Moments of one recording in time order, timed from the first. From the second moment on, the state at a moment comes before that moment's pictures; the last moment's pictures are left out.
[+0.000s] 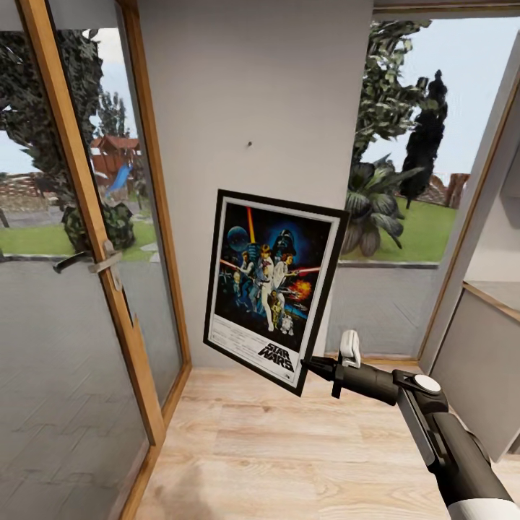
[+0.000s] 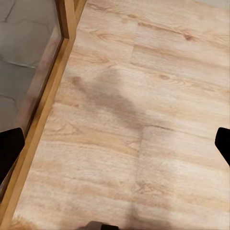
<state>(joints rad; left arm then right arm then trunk) 0.10 0.08 0.43 -0.75 -0.01 -0.12 -0.38 -0.45 -0.14 -0.03 -1.29 -0.18 0.28 1.19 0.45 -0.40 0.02</state>
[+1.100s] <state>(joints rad) 0.10 0.08 0.43 -0.75 -0.01 -0.12 -0.38 -0.80 -0.15 -0.01 -1.30 -0.18 0.58 1.29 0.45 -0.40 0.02</state>
